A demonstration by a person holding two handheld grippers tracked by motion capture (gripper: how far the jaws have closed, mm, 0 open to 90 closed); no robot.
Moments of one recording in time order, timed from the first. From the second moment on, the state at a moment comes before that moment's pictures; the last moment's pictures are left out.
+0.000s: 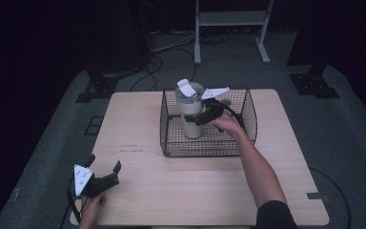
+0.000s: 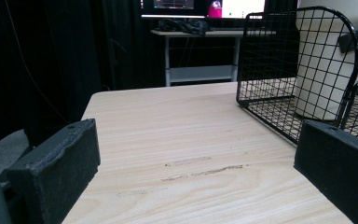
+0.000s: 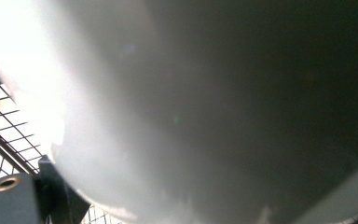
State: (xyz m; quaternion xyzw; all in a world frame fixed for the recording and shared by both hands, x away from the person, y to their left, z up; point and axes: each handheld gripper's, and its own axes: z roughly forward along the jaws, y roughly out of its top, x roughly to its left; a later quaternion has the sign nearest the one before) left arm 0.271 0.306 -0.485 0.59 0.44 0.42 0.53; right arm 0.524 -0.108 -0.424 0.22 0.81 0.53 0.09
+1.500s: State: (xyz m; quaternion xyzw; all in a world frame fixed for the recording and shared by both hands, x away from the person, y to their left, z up) left arm 0.272 0.304 -0.485 0.60 0.43 0.42 0.53; right arm 0.503 -0.127 -0.415 0.23 0.84 0.48 0.11
